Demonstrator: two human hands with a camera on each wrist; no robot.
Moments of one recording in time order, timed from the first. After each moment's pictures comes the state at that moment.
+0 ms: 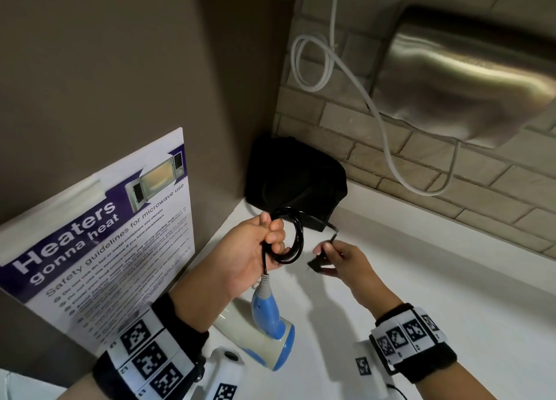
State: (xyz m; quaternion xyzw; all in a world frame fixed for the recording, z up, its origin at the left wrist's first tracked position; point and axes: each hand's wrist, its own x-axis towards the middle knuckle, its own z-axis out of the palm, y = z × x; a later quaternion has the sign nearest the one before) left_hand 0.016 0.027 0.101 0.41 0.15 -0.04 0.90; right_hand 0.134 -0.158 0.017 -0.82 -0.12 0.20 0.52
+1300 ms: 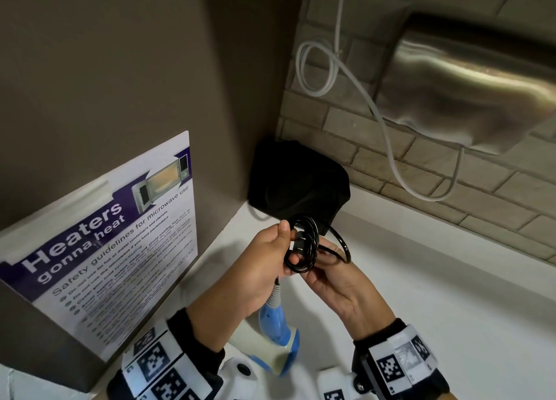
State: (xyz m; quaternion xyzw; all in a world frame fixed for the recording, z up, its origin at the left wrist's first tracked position) left_hand 0.021 0.003 0.082 0.60 0.15 0.03 0.78; right_hand 0.081 -0.113 0.071 -0.46 -0.04 0.36 0.81
